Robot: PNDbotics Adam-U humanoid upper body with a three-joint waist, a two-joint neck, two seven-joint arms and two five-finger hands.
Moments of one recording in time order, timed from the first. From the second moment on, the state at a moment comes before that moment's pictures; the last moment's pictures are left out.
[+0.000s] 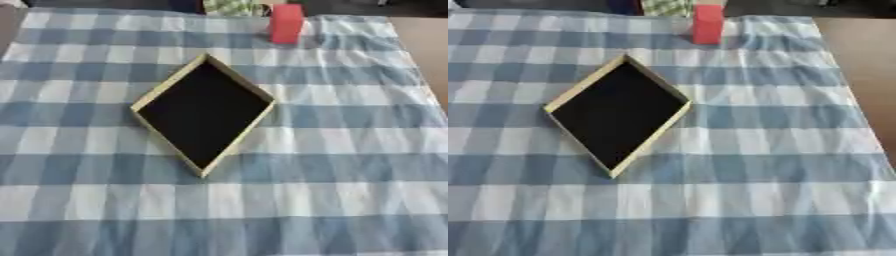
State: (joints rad) left arm -0.14 0.25 0.07 -1.99 -0.09 -0.29 0.45; right arm -0.73 -1.13 -0.12 -0.74 0.61 -0.37 -0.10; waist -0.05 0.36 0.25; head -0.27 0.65
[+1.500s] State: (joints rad) left arm -0.14 0.25 0.06 -1.99 -0.08 -0.28 0.43; right arm -0.90 -1.00 -0.01 -0.83 0.57 -0.56 0.45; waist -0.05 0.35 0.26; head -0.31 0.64
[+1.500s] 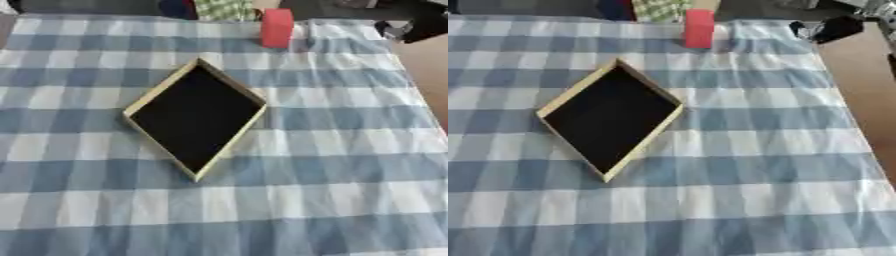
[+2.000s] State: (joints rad) left arm -0.14 0.25 0.05 -1.99 -0.07 -0.28 0.43; right arm -0.96 -0.93 0.01 -0.83 0.60 -0.54 0.51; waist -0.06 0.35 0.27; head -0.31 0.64
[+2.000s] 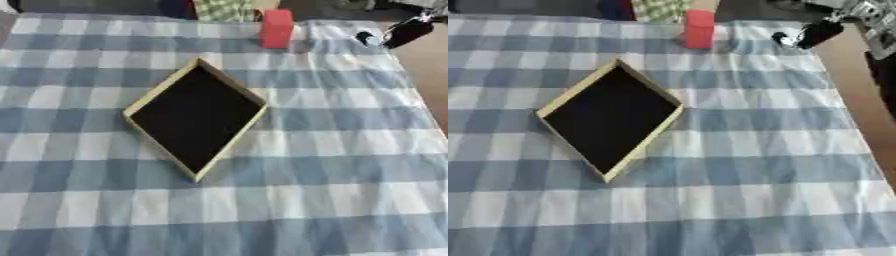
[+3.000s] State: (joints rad) left arm -0.15 0.25 0.05 -1.99 -0.07 -0.28 0.42; right arm -1.09 -0.79 0.03 -0.80 0.77 -0.37 0.41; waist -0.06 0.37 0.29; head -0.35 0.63
